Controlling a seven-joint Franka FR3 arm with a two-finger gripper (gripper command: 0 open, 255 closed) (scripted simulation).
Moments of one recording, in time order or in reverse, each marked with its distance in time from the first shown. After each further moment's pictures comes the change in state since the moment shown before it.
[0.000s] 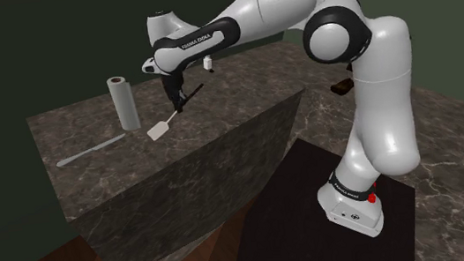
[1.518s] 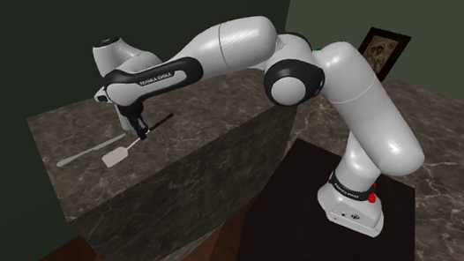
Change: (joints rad) arm 0.112 0.359 0.063 0.470 0.019 -0.120 0.196
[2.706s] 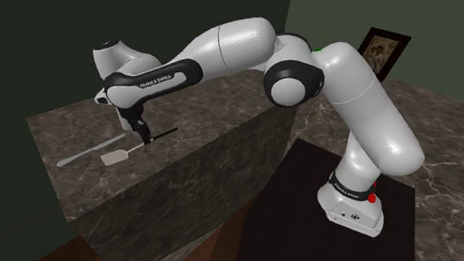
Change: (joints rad) arm 0.003 0.005 0.001 -0.005 0.000 0.011 0.004
